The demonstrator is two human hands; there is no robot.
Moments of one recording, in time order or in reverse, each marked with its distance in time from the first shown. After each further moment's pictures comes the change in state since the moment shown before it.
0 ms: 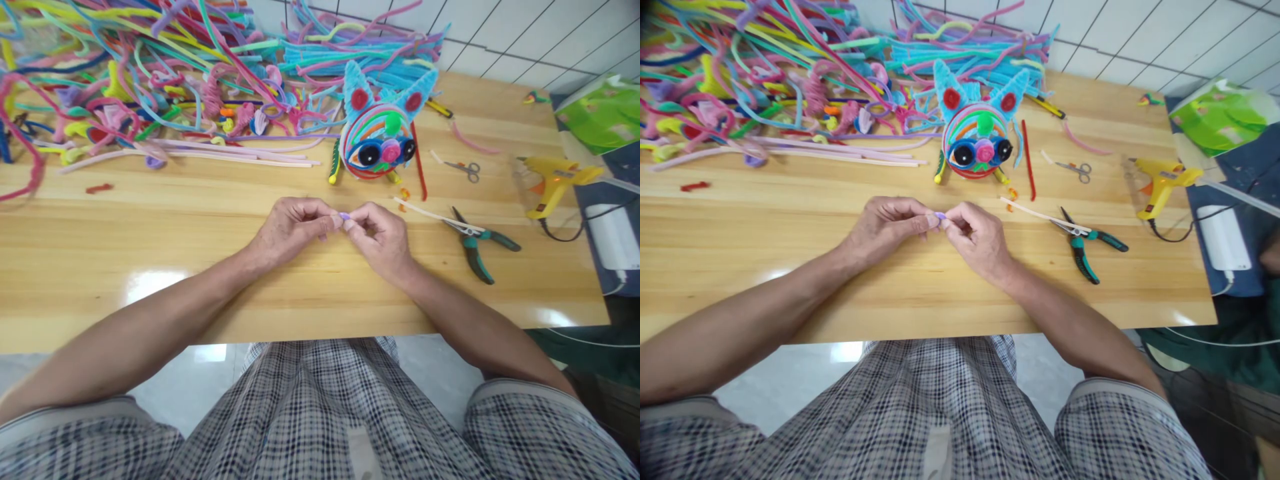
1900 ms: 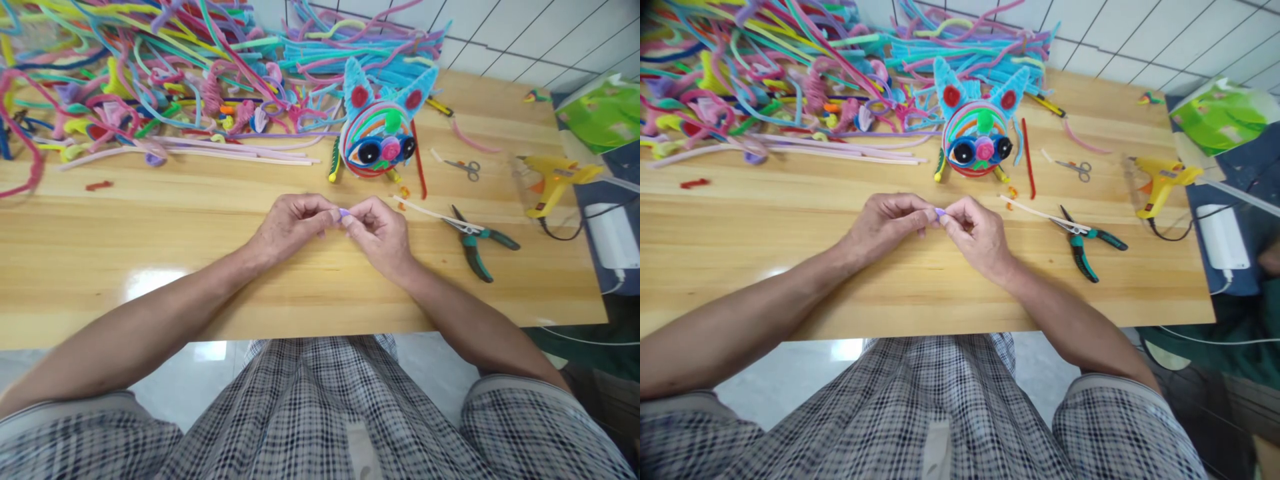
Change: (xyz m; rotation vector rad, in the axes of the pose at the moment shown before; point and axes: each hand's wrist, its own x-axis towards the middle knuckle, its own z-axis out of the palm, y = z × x) left_hand 0.002 0.004 0.000 0.049 -0.025 0.033; right_hand -0.001 -0.001 0.002 0.163 -0.021 0.136
